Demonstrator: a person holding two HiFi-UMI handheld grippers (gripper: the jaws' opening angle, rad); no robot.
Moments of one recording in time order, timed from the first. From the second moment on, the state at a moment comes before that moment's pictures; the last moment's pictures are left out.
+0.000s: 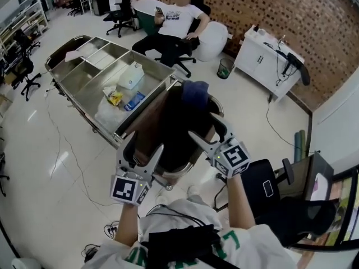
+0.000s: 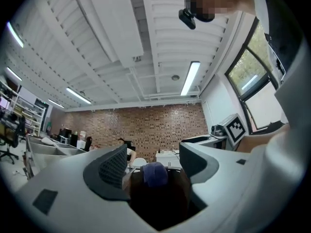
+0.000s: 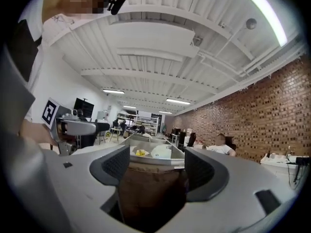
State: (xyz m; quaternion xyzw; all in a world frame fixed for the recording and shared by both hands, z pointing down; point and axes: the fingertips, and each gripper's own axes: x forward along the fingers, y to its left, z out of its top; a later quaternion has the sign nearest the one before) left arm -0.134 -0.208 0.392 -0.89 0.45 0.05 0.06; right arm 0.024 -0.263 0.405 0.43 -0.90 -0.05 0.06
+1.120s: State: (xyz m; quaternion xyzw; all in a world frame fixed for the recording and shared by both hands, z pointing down) left arm -0.107 -0.241 0.387 -0.83 0.55 0.04 0.05; right arm 0.077 -0.511 0.540 0.32 -0.83 -0.09 0.45
